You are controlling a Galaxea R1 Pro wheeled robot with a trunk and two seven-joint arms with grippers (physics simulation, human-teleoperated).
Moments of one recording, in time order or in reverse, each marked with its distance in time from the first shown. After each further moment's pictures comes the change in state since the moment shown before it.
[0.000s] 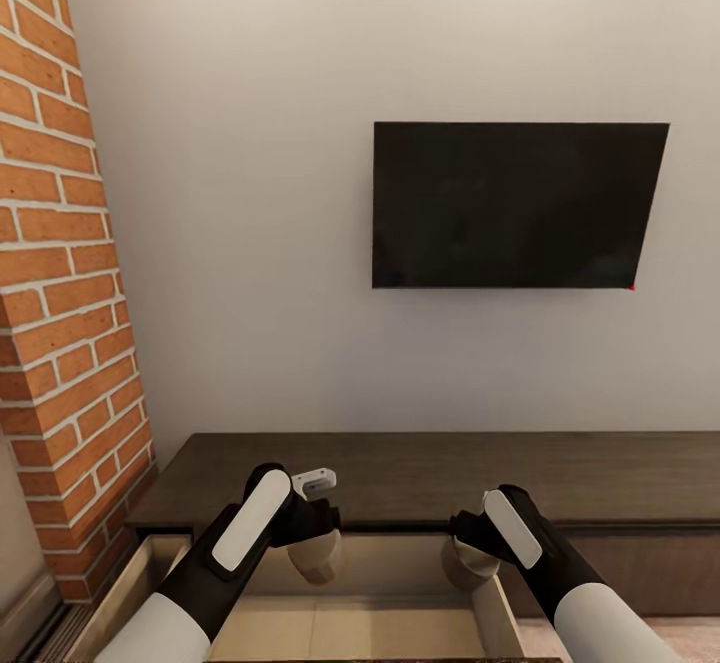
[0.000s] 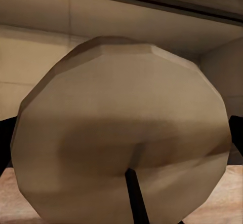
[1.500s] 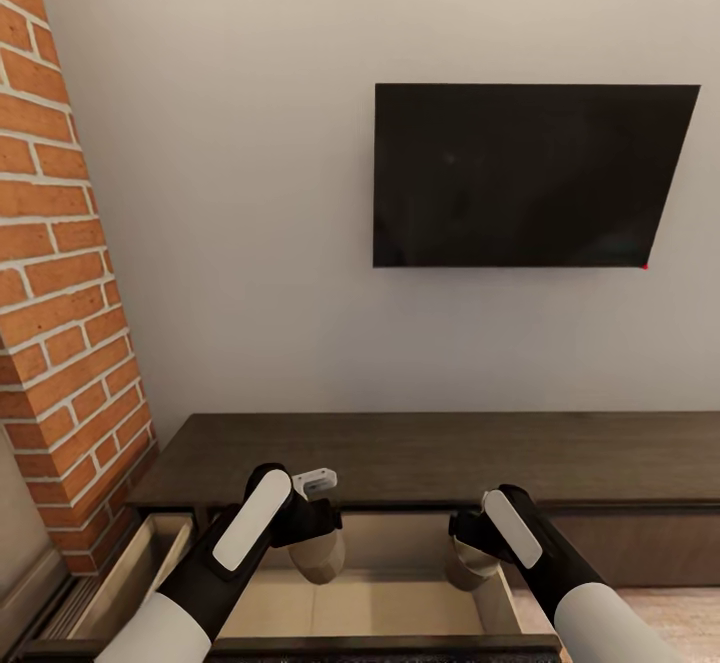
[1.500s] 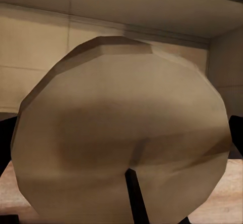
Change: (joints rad) left arm 0.000 -0.002 0.000 0.000 0.000 0.000 0.000; right arm 0.000 0.000 0.000 0.000 -0.008 0.000 0.000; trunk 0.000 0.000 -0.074
